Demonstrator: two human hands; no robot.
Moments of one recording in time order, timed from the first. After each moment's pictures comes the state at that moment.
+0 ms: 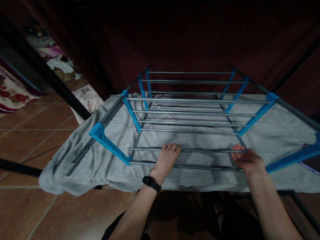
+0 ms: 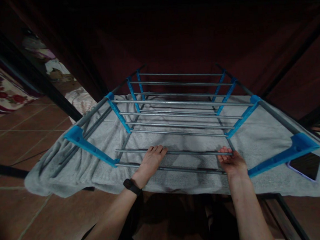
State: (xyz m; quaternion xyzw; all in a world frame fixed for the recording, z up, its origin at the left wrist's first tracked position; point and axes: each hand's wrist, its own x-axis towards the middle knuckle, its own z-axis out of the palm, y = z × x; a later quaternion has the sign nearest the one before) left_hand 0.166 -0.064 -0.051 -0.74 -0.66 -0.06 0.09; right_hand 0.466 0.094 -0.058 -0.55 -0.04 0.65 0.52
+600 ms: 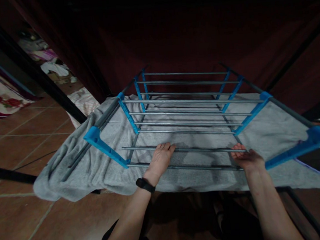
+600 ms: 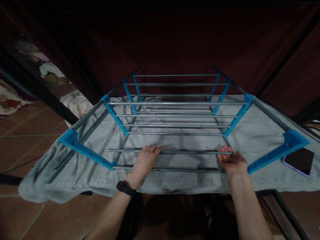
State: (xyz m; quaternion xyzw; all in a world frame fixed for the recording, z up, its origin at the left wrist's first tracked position) left_hand 0.151 -0.066 -0.041 -0.73 -0.67 -0.08 0.05; right_hand 0.476 0.094 -0.056 -0.53 0.00 0.65 0.55
